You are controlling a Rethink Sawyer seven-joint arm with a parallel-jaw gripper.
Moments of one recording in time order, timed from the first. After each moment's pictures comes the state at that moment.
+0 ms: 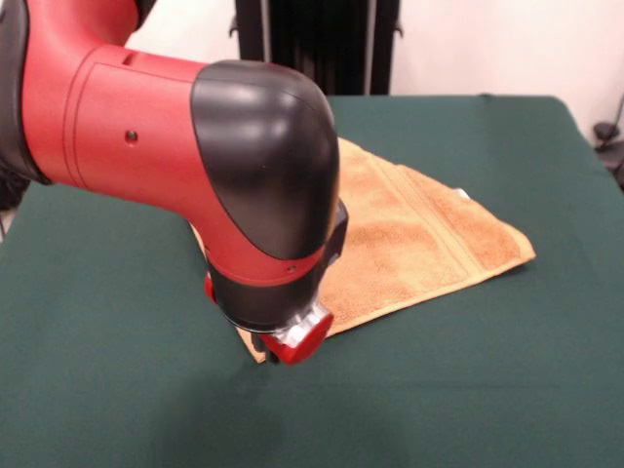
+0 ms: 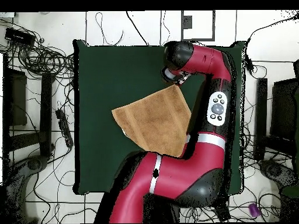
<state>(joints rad) -0.20 0.12 -0.15 0.36 0.05 1.30 2.26</state>
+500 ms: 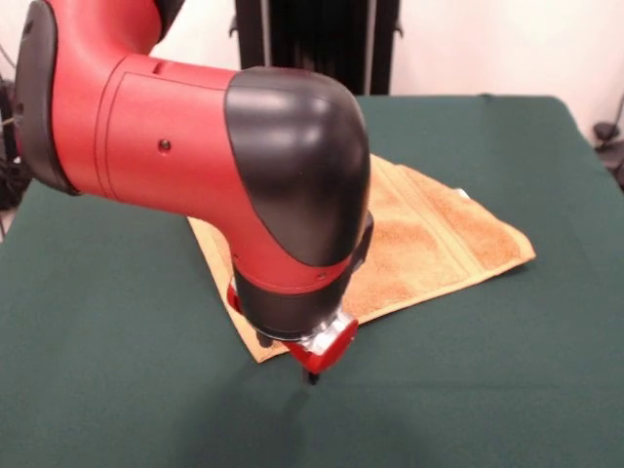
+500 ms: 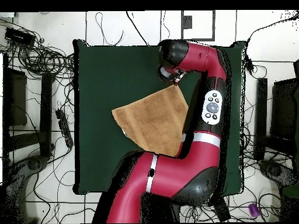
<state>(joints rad) -0.18 0.15 -0.15 0.31 0.06 1.33 2.26</state>
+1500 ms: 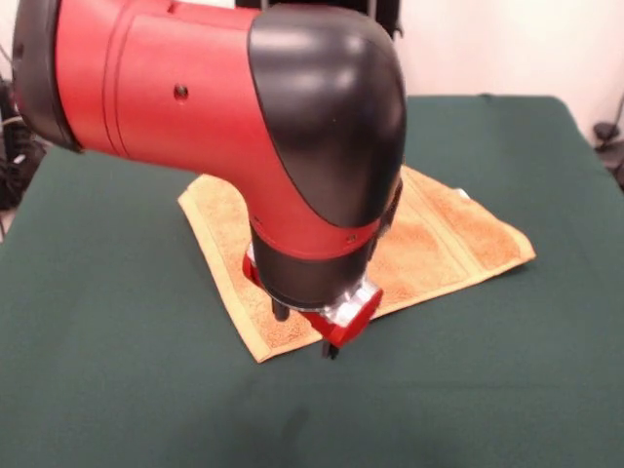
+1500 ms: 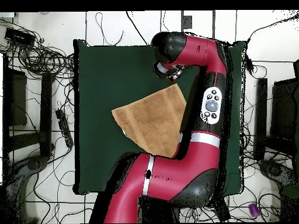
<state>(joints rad) -0.16 0.09 -0.15 0.32 0.07 1.41 2.26</state>
